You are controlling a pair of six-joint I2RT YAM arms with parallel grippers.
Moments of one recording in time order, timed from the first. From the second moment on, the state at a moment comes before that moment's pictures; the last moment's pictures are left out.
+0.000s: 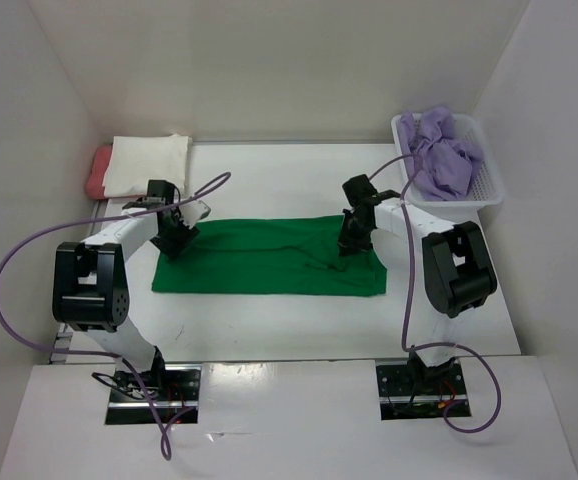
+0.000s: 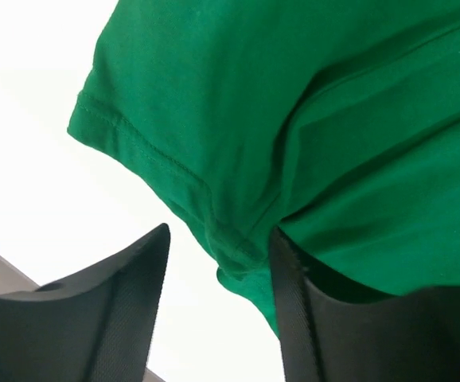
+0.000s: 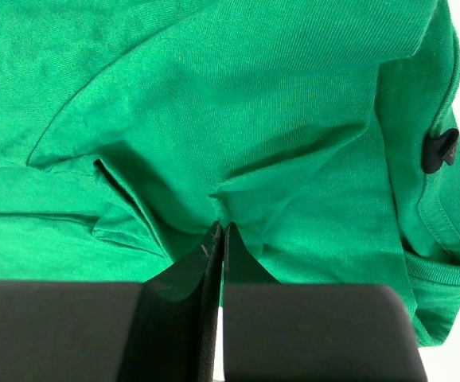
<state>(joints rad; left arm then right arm) 0.00 1.67 1.07 -0.57 -0.01 0.67 0.35 1.78 1.20 -0.65 -0.06 0.64</state>
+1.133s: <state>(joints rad) -0.04 1.67 1.02 -0.46 -0.23 0.79 0.34 1.58 1.00 -0.77 -0.08 0.69</state>
